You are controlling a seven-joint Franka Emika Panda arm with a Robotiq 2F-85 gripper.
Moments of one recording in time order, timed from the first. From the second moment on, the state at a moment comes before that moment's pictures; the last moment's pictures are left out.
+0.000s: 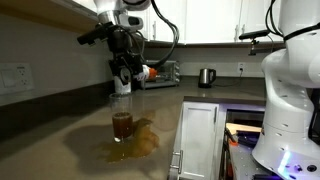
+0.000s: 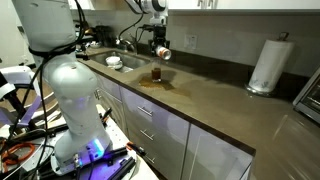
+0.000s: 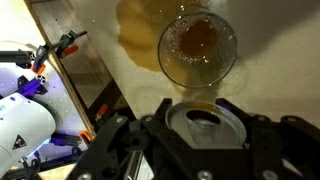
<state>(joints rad) 0.16 0.06 0.14 -1.96 -0.07 1.84 2.14</state>
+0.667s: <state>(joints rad) 0.16 0.06 0.14 -1.96 -0.07 1.82 2.15</state>
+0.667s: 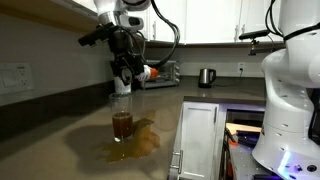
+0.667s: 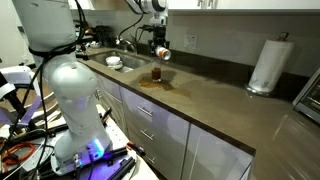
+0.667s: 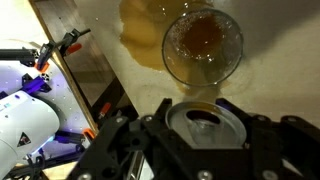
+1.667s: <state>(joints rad) 0.17 0.06 0.13 -1.99 -0.07 1.87 2.16</state>
